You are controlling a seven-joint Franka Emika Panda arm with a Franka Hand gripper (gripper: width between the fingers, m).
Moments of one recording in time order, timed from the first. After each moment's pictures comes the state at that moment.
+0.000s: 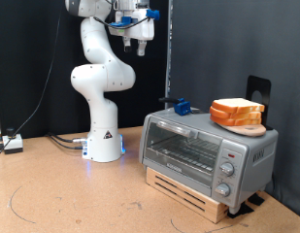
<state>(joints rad) 0.00 -0.81 0.00 -2.39 0.02 1.60 2.30</state>
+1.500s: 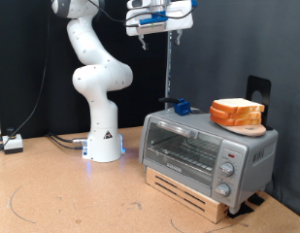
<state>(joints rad) 0.34 -0.84 -0.06 -2.40 0.12 1.69 1.28</state>
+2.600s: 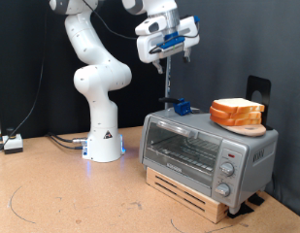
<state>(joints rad) 0.42 -0.69 -0.16 -2.50 0.14 1.92 0.90</state>
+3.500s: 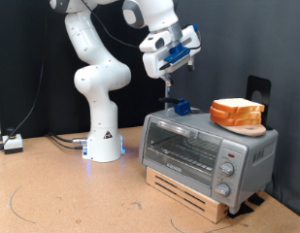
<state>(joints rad) 0.46 -0.67 -0.21 -2.57 0.26 2.05 0.70</state>
